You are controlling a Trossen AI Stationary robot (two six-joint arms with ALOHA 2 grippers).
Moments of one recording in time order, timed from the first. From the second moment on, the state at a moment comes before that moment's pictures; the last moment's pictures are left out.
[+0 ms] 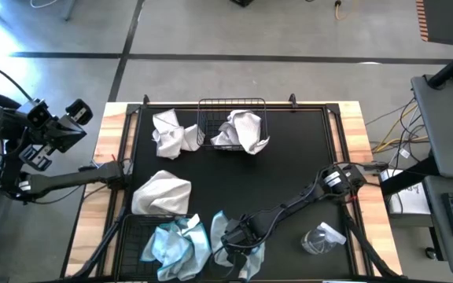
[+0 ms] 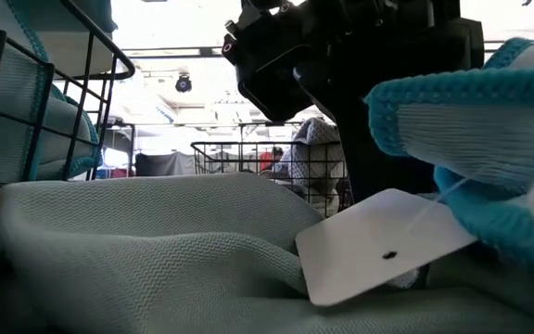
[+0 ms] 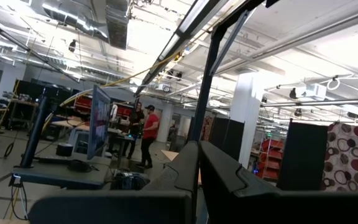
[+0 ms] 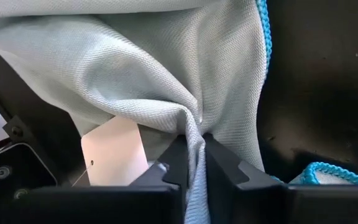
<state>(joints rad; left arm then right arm) 0.38 0.42 1.21 -0.32 0.54 -0.49 0.47 2.25 1.75 -0.76 -0.19 1.06</state>
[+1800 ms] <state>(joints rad) 0.37 0.42 1.21 -0.32 0.54 -0.45 0.47 1.79 1.74 -0.16 0.29 0.63</state>
